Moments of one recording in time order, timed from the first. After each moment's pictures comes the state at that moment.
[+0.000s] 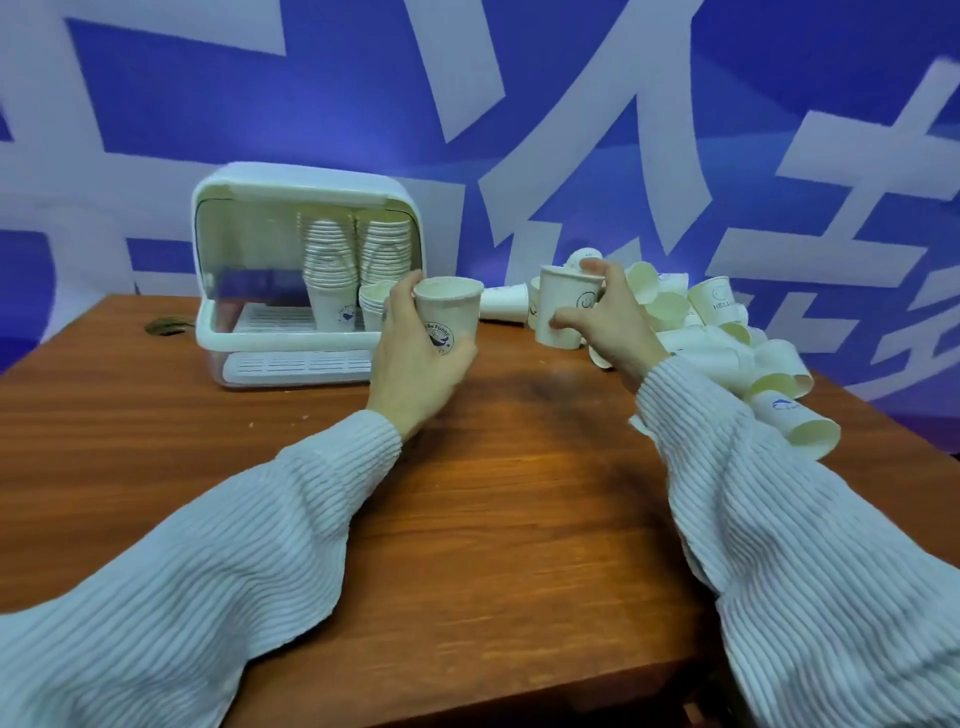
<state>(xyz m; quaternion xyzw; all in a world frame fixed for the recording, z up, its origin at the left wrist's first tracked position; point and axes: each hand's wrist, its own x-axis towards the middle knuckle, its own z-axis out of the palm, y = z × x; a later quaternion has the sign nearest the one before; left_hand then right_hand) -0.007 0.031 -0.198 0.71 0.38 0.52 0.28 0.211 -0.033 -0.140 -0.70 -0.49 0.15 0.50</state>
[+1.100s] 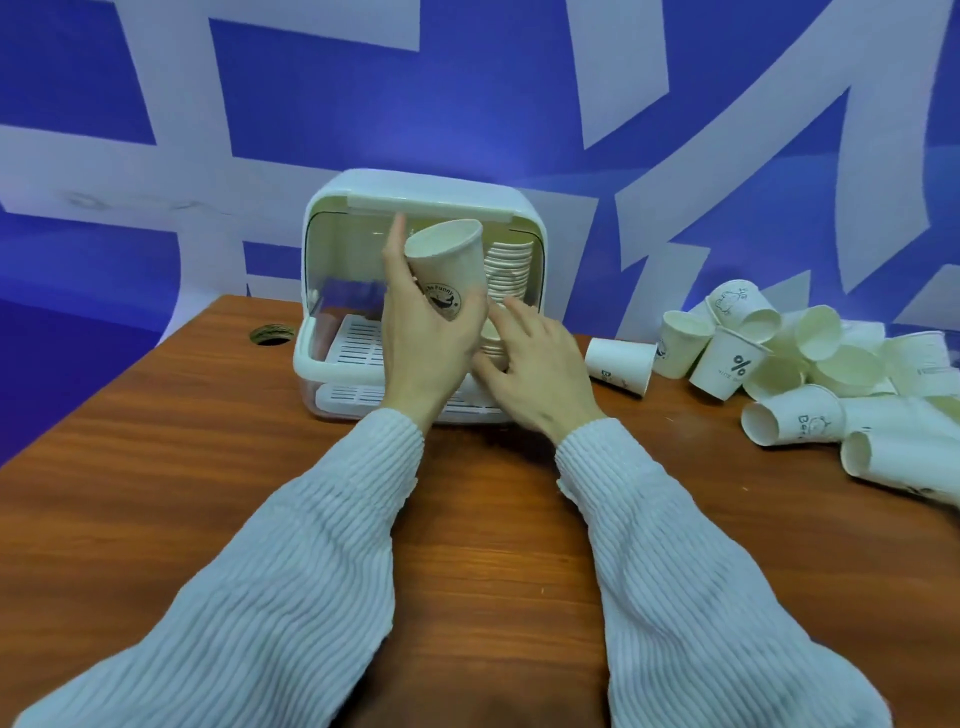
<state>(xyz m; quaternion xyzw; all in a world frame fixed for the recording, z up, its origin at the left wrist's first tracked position) -0.061 0.124 -0.179 0.59 0.39 0.66 0.26 0.085 0.124 -0.208 -0.62 -0.73 -0.10 0.26</state>
